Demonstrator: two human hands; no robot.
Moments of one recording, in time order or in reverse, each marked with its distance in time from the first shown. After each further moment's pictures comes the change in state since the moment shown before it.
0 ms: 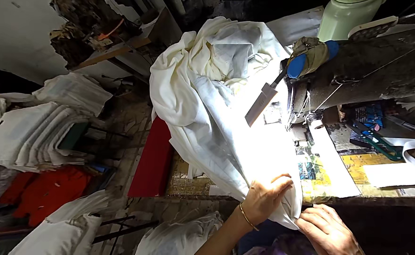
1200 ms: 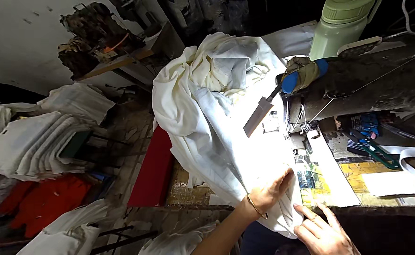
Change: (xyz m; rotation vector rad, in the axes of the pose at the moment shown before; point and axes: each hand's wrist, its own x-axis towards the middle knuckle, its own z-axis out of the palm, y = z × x) left_hand 0.039 -0.015 0.001 -0.167 -0.140 -0.198; right_hand 0.023 -0.016 -0.015 -0.079 -0.189 0.039
